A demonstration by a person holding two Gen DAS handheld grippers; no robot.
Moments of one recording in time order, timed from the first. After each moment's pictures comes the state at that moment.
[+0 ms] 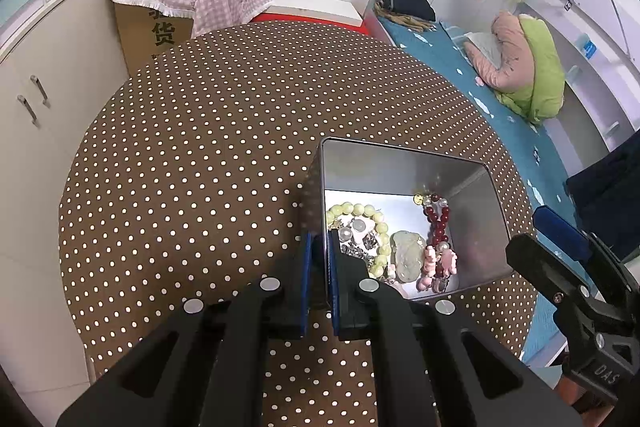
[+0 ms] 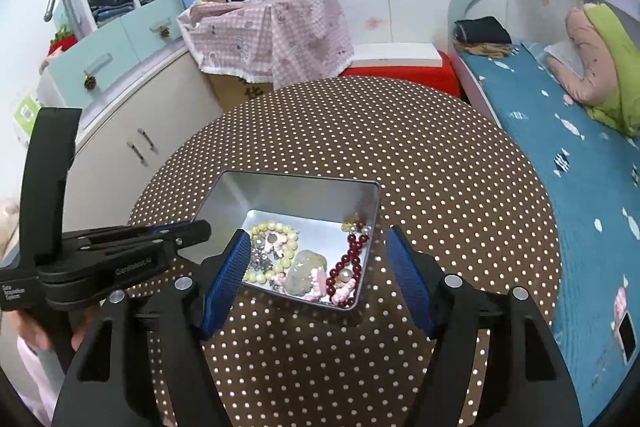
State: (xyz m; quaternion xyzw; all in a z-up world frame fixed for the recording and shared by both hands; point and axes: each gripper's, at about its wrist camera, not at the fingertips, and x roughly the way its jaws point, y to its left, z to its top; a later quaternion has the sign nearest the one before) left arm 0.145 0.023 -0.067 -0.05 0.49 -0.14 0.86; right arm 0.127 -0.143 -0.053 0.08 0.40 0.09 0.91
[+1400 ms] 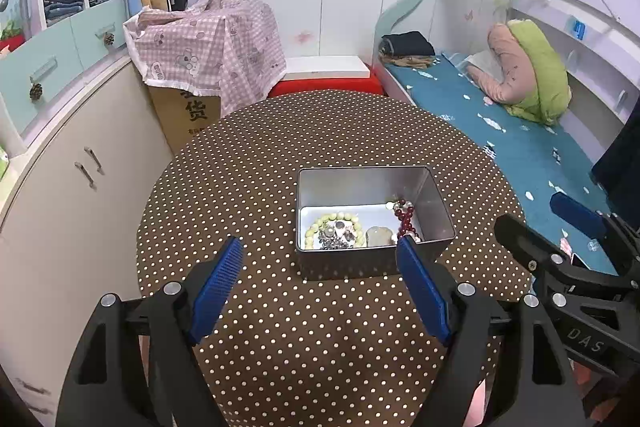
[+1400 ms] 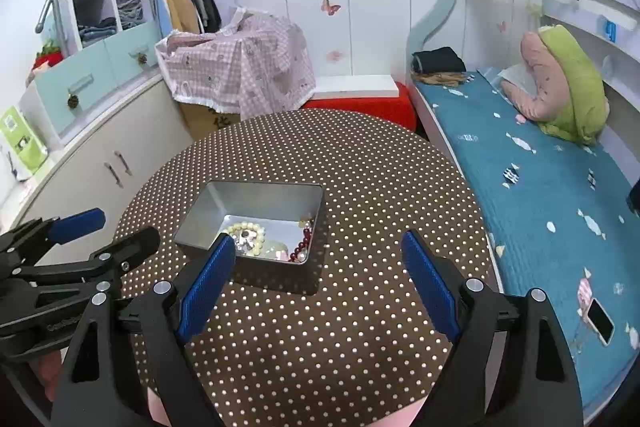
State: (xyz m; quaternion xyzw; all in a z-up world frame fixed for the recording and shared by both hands) left arm 0.046 -0.013 0.002 0.04 0.39 -0.09 0.92; right arm 0.050 -0.163 -0.013 0.06 0.34 0.02 0.94
